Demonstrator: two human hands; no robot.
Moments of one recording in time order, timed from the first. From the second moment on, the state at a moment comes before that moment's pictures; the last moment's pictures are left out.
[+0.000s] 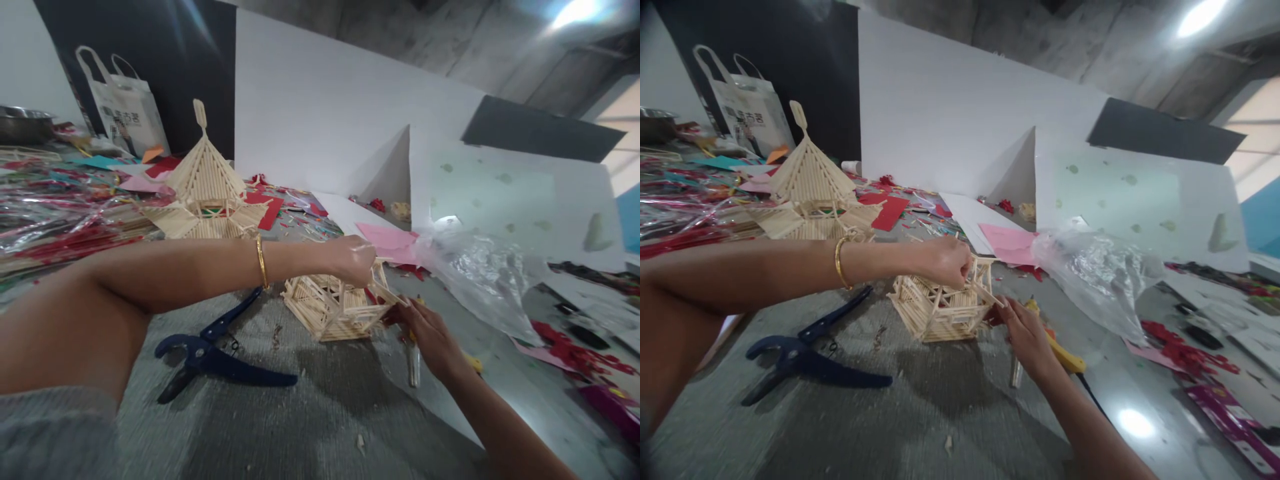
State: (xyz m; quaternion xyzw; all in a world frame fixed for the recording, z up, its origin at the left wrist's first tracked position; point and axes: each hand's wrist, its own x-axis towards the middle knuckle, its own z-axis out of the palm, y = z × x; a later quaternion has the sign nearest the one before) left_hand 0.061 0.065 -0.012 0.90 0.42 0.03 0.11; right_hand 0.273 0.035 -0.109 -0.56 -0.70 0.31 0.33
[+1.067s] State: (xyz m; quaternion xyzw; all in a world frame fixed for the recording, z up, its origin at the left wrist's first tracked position) left_hand 0.060 0.064 -0.013 0.92 0.37 0.05 0.06; right_hand 0.283 0.041 -0.116 -0.59 -0.71 0.24 0.30
